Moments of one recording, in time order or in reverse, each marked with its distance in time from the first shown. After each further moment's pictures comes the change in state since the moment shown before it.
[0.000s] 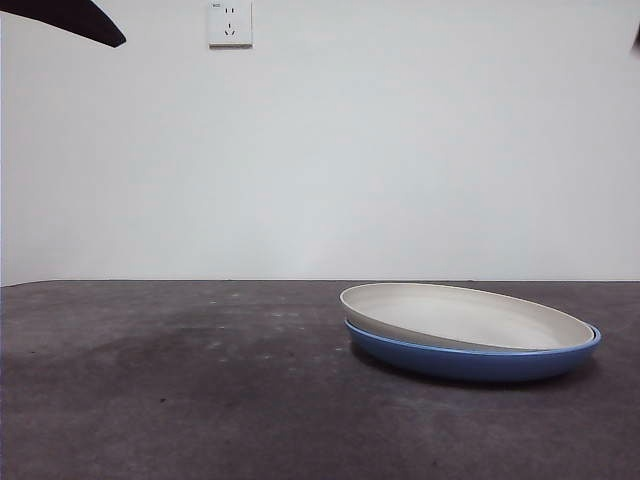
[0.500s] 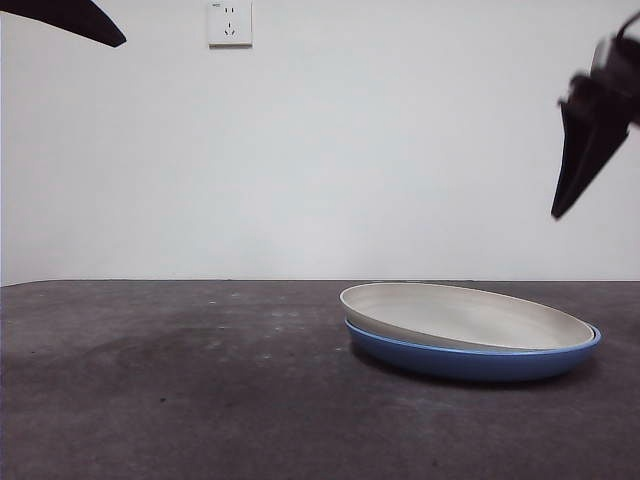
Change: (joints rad) left arm 0.000 0.000 0.000 0.000 0.000 0.000; right arm -0.101 0.467 -0.042 0.351 -0.122 -0.011
